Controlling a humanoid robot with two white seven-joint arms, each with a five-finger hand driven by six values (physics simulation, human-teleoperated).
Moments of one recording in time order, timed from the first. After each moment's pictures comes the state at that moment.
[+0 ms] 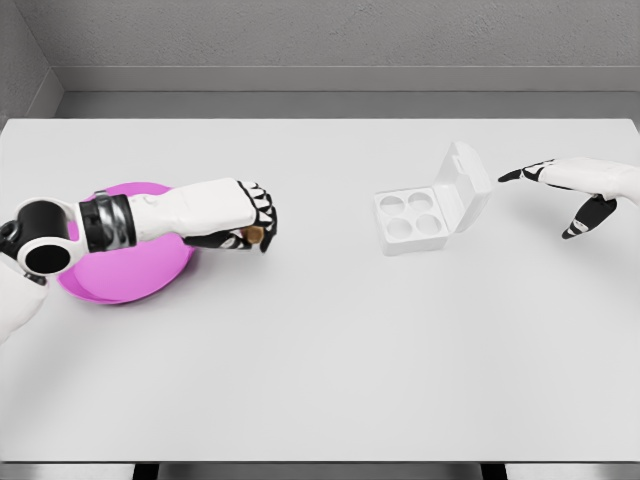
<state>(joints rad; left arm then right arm) -0.57 0.59 -0.56 -1.51 -0.42 -0.61 -0.55 -0.74 -0.89 0.71 -1.15 0.21 -0.45 0.61</state>
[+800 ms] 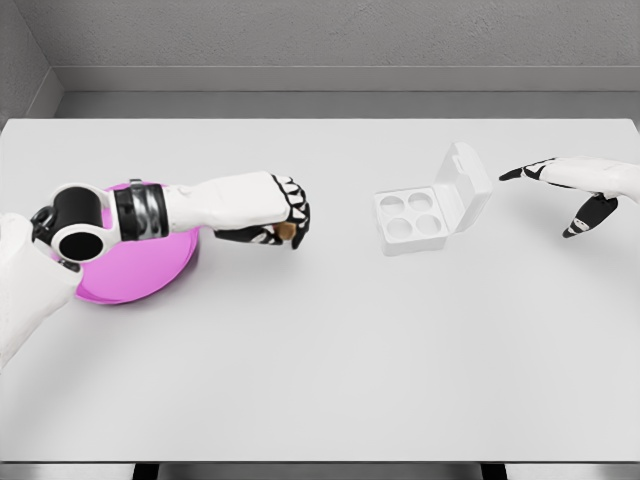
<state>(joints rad) -0.63 0.51 -0.60 -1.50 -0.43 -0.61 -0.59 -0.74 -0.89 0.71 -1.15 0.21 -0.45 0.61</state>
